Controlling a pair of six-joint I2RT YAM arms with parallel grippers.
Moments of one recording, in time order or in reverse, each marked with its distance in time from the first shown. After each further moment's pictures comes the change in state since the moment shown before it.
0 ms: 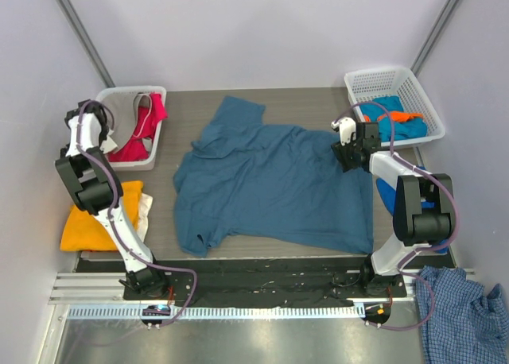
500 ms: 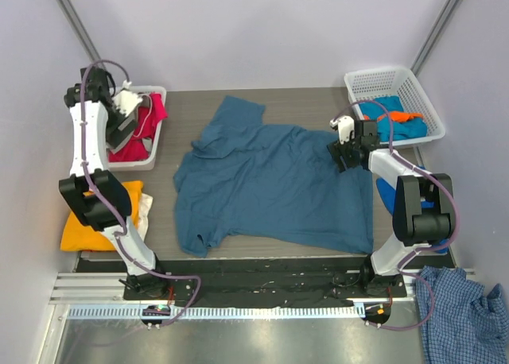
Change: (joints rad) left arm -0.132 -0.225 0.110 -0.078 0.469 -0.183; right arm 0.014 0.000 0.016 -0.043 0.010 0.011
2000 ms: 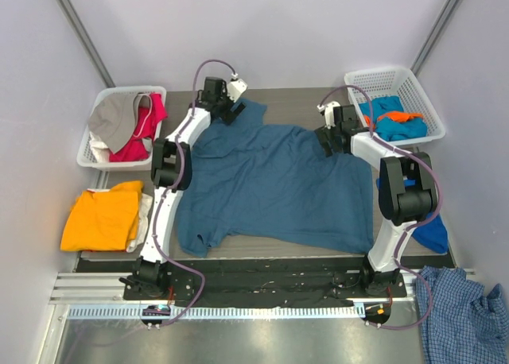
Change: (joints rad) left arm -0.528 0.755 0.410 0.864 0.383 -0.375; right arm 0.114 0.210 0.264 -0.022 0.230 0.113
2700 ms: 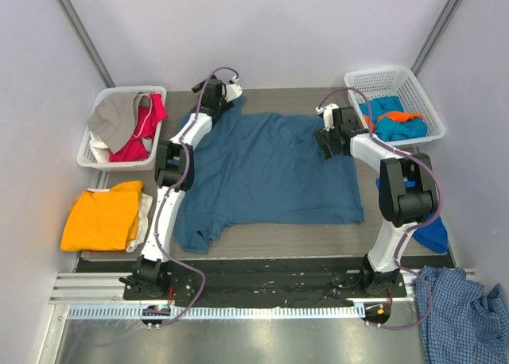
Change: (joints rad) left arm 0.002 0.093 0.041 0.224 -0.417 0.367; right arm 0.010 -0.014 -0.022 -0.008 -0.014 -0.002
